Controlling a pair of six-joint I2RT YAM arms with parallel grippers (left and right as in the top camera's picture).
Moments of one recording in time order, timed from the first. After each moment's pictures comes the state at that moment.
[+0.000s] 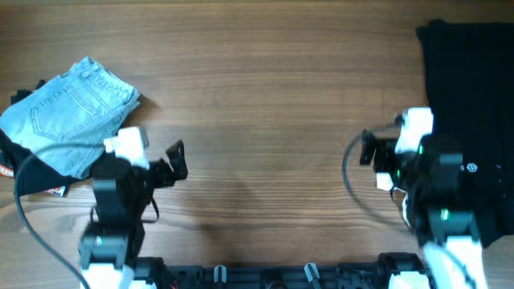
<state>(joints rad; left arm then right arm) -0.01 0.69 0.50 -0.41 0.11 -0.26 -0.01 0.85 0.65 -0.46 -0.04 0.01</state>
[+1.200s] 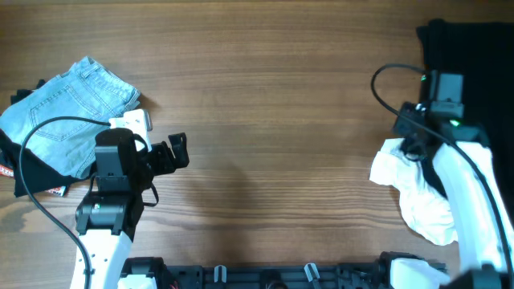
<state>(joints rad) -0.01 0.90 0.62 -0.46 0.13 -0.26 -0.09 1.32 1.03 -0.72 0.26 0.21</state>
